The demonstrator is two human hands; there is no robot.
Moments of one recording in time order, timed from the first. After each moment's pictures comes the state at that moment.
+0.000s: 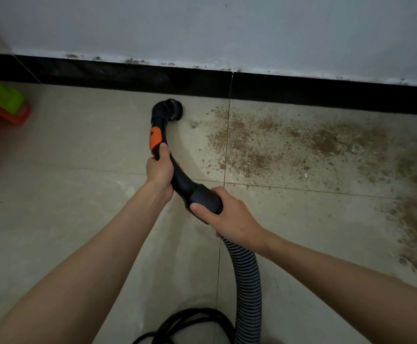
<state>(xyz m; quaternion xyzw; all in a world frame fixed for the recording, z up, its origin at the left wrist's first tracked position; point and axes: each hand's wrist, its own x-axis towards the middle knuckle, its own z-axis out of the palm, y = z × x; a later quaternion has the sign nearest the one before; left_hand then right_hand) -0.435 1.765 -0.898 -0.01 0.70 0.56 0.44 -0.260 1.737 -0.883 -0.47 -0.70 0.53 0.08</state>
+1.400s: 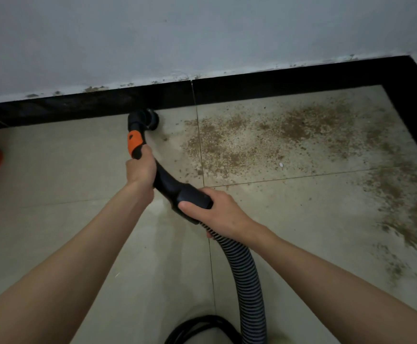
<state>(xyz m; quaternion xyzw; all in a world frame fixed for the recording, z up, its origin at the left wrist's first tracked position) -0.422 1.798 -0.871 0.08 0.80 0.45 0.38 -0.239 1.751 -0.878 -0.46 -0.60 0.64 0.16</state>
